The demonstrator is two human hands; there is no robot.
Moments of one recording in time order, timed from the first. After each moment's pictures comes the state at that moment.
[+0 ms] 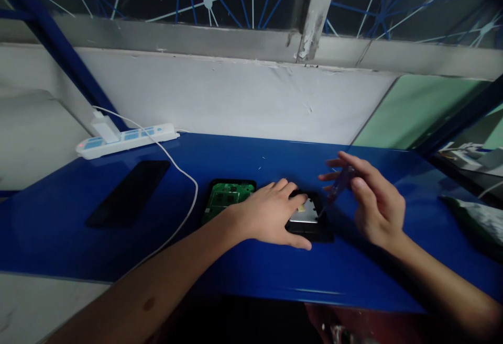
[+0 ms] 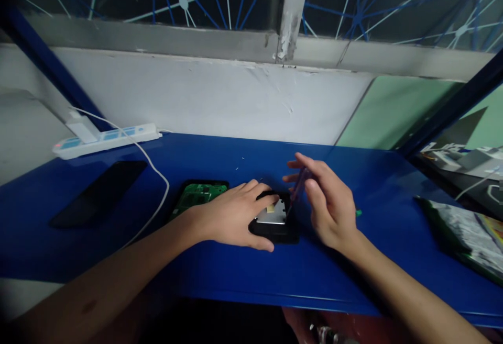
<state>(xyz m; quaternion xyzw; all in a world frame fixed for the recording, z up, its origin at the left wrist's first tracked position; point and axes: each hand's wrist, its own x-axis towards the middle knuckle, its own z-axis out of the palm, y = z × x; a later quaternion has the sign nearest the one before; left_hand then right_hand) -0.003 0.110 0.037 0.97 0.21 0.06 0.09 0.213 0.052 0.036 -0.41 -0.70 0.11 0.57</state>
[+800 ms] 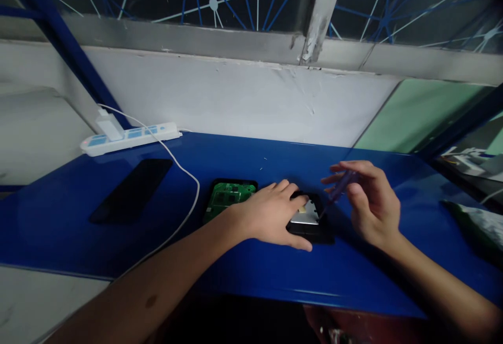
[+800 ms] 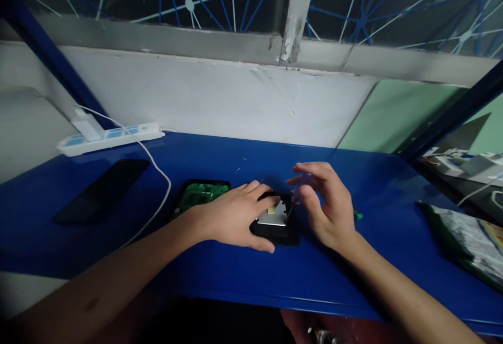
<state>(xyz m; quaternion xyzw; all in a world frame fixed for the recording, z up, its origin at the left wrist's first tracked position) -0.003 0.110 0.038 0.97 0.21 0.06 0.10 0.217 0.056 0.031 -0.39 -0.71 0.11 0.58</state>
